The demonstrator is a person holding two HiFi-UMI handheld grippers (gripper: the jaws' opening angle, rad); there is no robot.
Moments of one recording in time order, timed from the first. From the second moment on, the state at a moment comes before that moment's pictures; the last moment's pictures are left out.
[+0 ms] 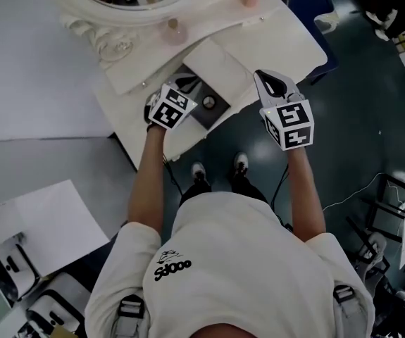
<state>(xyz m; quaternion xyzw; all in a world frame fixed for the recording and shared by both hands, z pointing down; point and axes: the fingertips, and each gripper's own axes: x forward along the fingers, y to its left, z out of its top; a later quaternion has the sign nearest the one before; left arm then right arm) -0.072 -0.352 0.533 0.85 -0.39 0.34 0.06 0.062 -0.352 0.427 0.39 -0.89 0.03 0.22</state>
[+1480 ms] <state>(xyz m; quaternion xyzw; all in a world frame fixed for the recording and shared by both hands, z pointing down) -0.124 -0.325 0.255 0.84 -0.52 0.08 -0.11 -0.015 -0.353 0.258 0.33 -0.93 -0.15 0.11</state>
